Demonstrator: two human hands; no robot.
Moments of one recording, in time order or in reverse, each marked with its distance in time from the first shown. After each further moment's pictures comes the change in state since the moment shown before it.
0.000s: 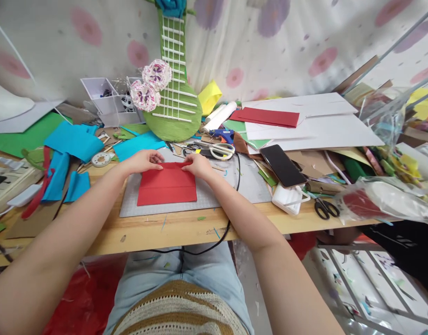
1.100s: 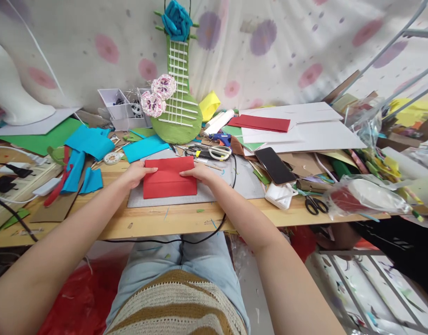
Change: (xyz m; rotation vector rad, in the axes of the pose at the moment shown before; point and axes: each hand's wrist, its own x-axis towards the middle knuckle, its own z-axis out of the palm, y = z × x) left_hand -0.063 0.009 0.024 -0.630 0.338 -0.339; right_hand -0.038 -0.013 -0.001 0.707 -0.232 0.343
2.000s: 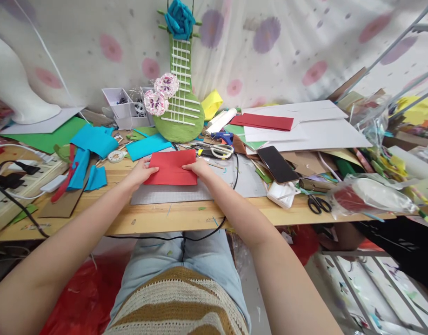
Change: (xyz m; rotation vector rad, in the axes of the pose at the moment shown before) left_hand -0.013 -0.001 0.003 0.159 0.109 0.076; right_hand 0.012 0.000 0.015 0.149 0.206 -0.086
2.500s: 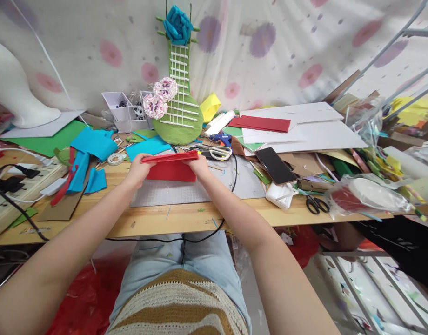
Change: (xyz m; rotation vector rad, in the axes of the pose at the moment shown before) left_hand 0.005 0.011 0.009 -0.008 0.211 0.231; right_hand 0.005 -0.004 0.002 0.030 0.135 -0.239
